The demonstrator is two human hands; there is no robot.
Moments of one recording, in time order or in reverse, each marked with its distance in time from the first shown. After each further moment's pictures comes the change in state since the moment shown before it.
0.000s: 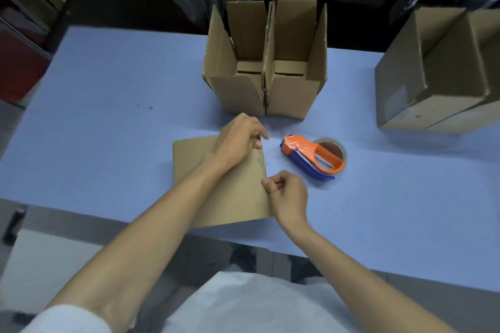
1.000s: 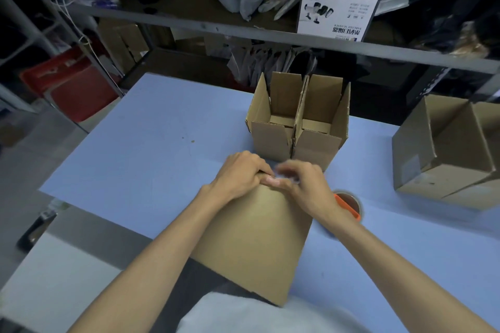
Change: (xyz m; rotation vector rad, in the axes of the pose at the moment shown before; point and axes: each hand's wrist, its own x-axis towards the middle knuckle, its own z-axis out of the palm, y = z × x) left_hand -0.067 0.023 -0.079 0.084 0.057 -0.033; right_hand 0.029 -0.093 -0.051 -0.241 -0.229 -0.763
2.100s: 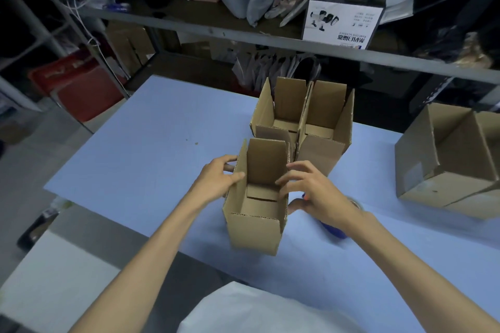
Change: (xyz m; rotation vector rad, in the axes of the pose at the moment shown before) left_hand -0.036 -0.026 -0.015 -0.659 0.096 -0.514; right_hand -0.002 0.003 -0.024 -0.281 -0.355 -0.345
